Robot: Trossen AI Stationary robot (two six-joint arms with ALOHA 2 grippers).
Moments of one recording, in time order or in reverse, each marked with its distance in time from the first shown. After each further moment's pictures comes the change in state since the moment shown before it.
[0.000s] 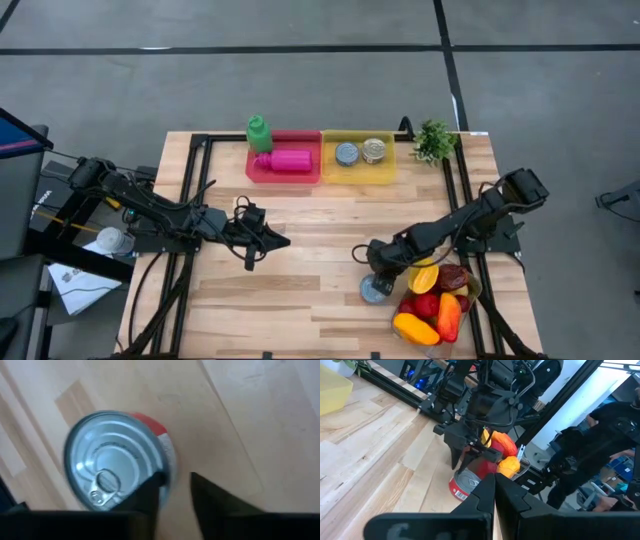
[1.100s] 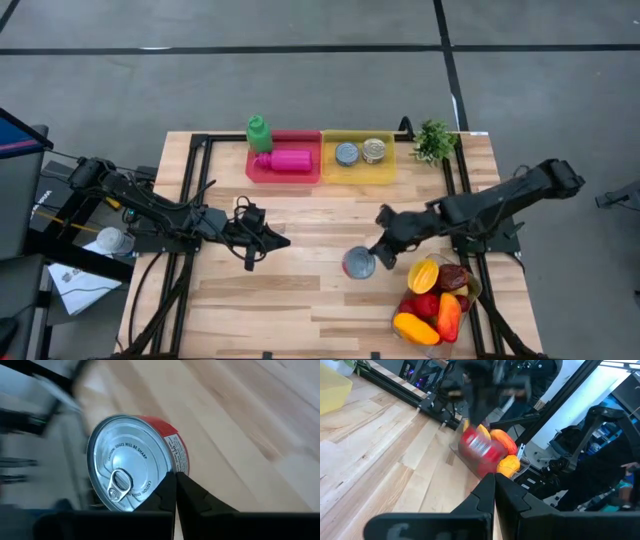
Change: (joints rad) left arm 0.000 0.000 0.000 -0.004 0.003 0.001; right arm -0.074 -0.383 0.038 0.067 0.130 0.087
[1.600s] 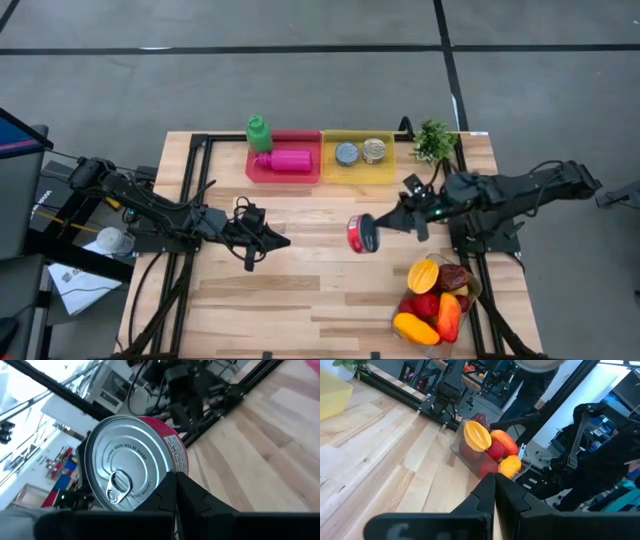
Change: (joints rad) left arm 0.000 0.000 0.000 0.003 -0.003 0.024; right arm -0.079 -0.283 0.003 0.302 -0.006 -0.097
